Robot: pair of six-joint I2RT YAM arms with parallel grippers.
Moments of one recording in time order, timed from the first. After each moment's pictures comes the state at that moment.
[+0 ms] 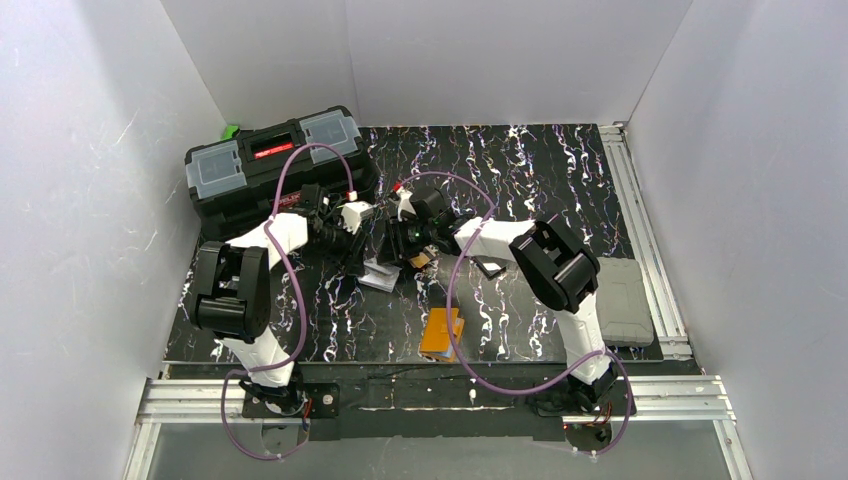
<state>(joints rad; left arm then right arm) -0.16 1.68 1.00 -0.59 0.54 0.43 0.79 2.10 1.35 0.10 -0.49 0.49</state>
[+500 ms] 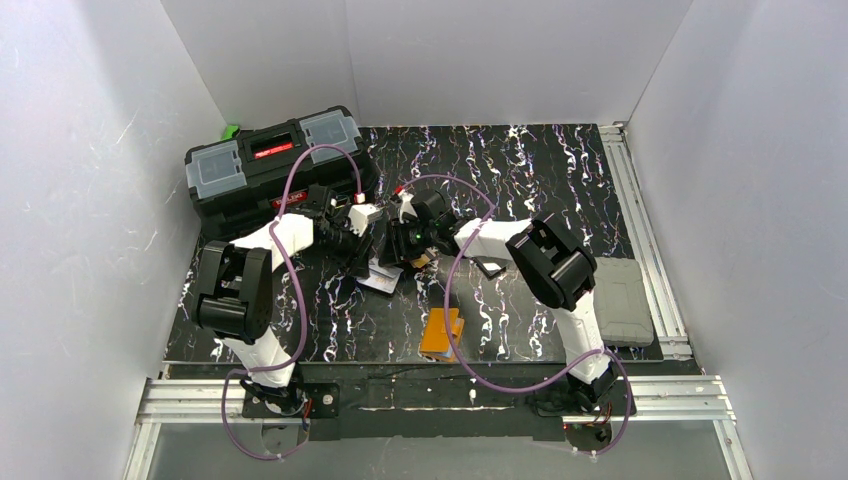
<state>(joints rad) -0.20 1.68 1.00 -0.59 0.52 0.44 0.78 2.13 1.34 0.11 -0.49 0.50</state>
